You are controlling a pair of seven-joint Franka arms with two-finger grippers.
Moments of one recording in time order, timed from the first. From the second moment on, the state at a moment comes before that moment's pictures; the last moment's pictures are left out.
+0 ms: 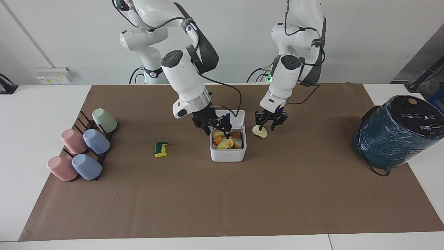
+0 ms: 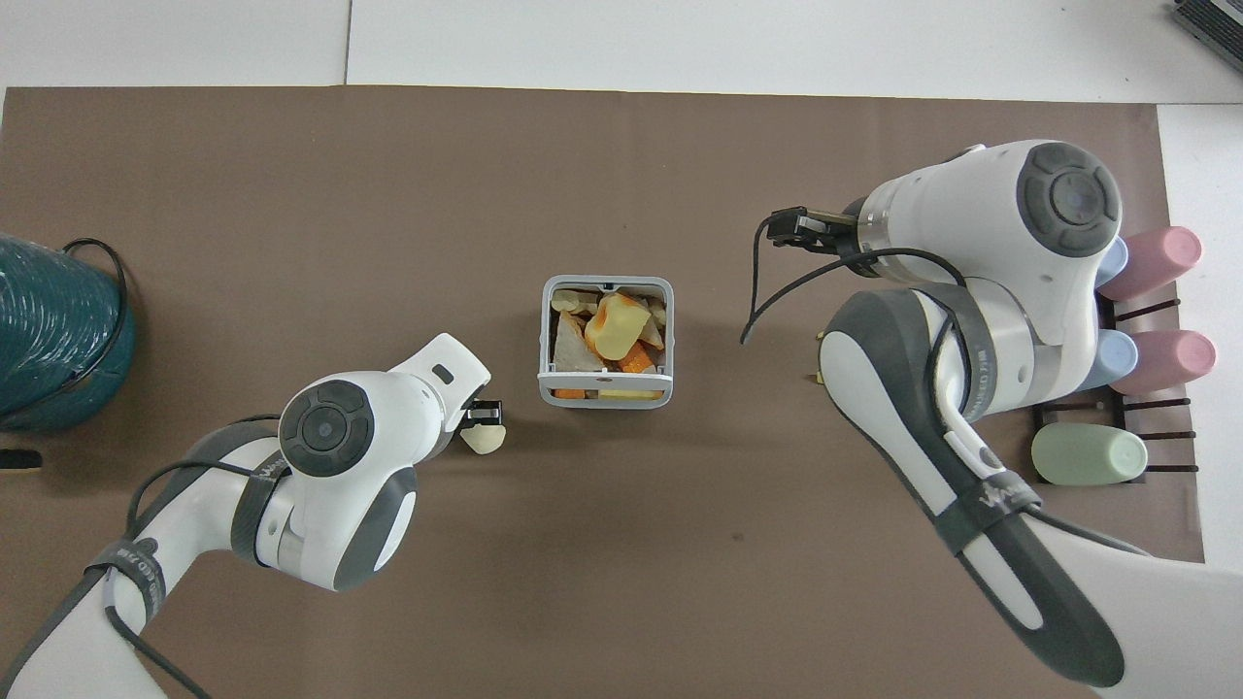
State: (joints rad) left arm -0.48 0.07 0.00 -2.36 -0.05 2.56 -0.39; right arm 0.23 0.25 -0.06 -1.85 0.12 2.28 0.25
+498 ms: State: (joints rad) left arm -0.49 0.07 0.01 -2.33 -0.05 2.56 -0.39; right arm 0.20 0.22 -0.06 -2.09 0.12 2.38 0.16
